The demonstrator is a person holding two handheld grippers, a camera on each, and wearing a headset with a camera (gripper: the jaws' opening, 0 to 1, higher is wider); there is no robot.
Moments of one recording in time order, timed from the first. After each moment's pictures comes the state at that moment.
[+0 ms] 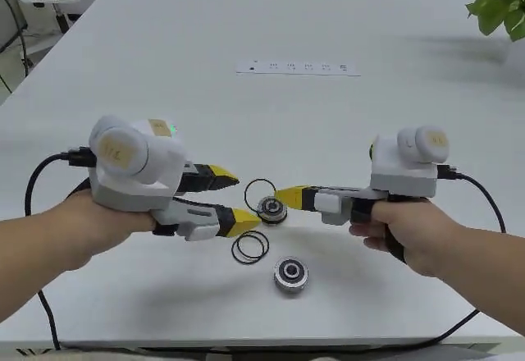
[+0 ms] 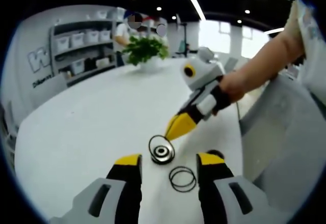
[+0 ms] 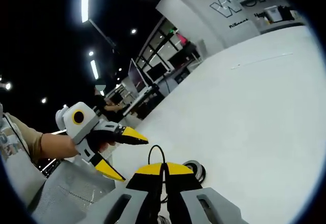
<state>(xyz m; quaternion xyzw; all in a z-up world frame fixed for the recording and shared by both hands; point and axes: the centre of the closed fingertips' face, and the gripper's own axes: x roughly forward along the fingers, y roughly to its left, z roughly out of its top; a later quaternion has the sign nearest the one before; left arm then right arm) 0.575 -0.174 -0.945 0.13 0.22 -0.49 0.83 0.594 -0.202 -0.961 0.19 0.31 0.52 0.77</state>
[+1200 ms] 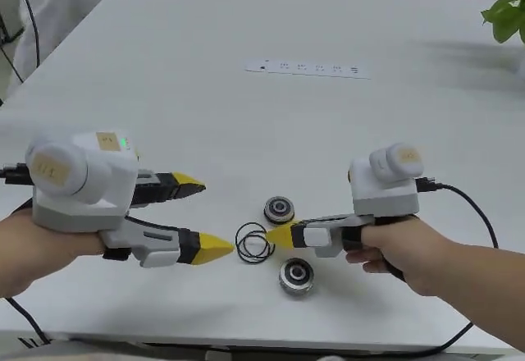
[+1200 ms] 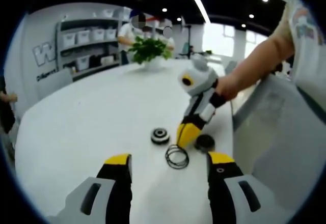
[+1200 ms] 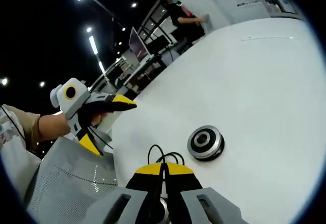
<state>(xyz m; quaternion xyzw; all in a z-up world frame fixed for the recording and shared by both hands) 0.548 -0.138 -0.948 0.11 0.23 -0.48 0.84 0.560 -0.187 -1.006 0.12 0.40 0.55 0.72</state>
